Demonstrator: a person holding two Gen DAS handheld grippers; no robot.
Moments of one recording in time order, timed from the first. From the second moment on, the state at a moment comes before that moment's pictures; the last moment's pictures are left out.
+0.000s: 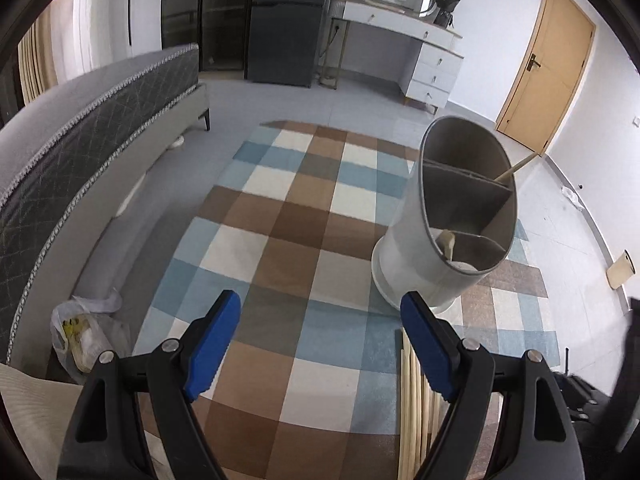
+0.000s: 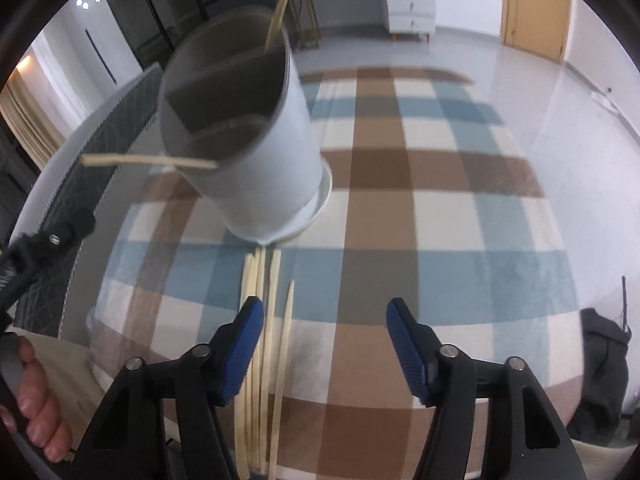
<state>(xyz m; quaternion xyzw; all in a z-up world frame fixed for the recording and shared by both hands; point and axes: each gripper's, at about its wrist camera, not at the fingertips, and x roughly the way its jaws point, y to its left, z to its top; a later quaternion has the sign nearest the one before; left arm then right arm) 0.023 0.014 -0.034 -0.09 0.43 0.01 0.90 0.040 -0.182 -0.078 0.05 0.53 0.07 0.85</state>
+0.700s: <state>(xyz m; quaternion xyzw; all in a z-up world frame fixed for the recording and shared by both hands) 0.043 0.034 -0.055 -0.12 0.48 0.05 0.87 0.075 -0.135 -0.129 -0.05 0.58 0.07 0.81</state>
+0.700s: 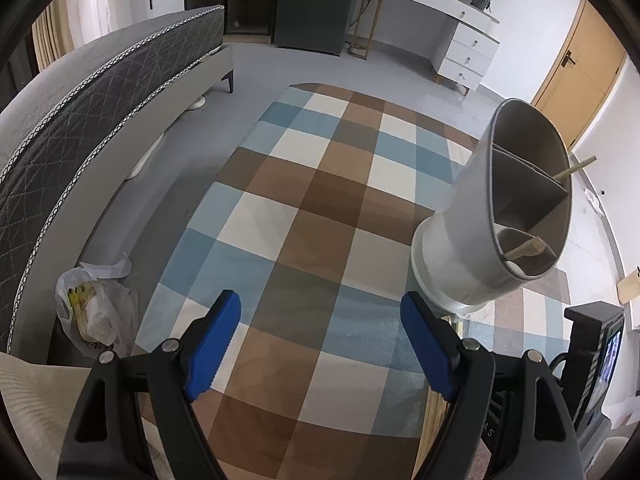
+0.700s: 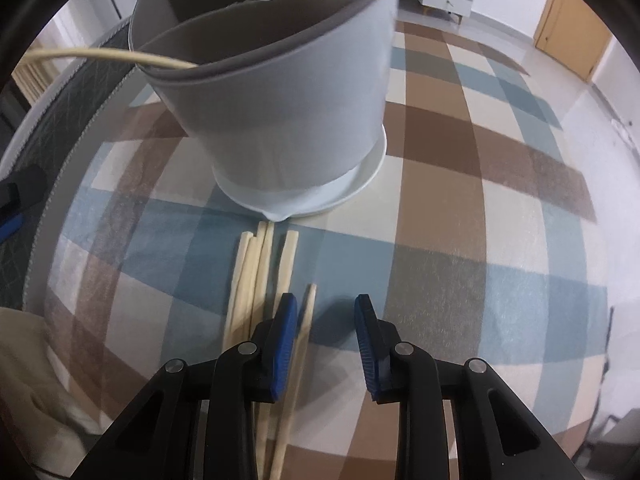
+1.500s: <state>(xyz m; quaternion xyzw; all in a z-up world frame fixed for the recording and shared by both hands) 0.042 -0.021 -0.121 -0.01 0.58 -0.05 0.81 0.074 -0.196 -0.087 0.10 0.51 0.05 0.86</state>
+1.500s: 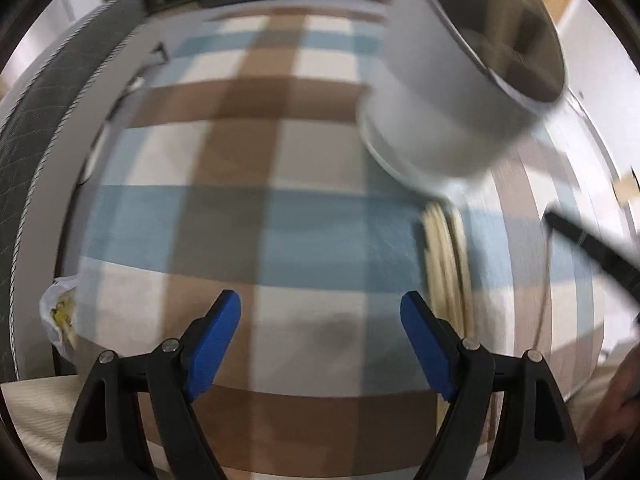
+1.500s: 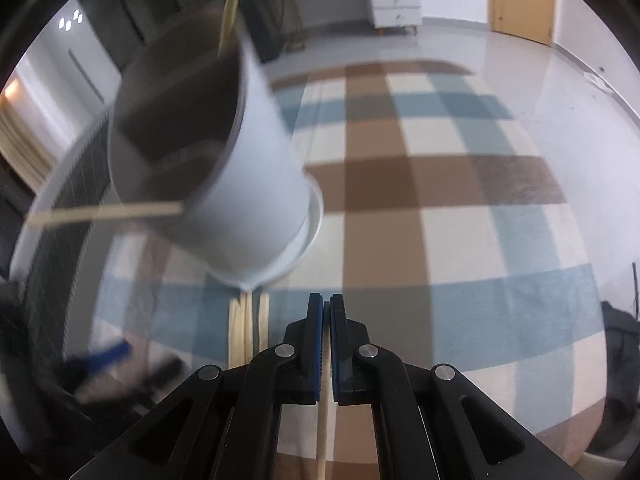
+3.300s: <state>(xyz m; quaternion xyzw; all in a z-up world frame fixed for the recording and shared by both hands) 0.004 -0.072 -0.021 -0.01 0.42 -0.12 0.90 0.006 -0.222 0.004 0.11 0.35 0.05 0.93</state>
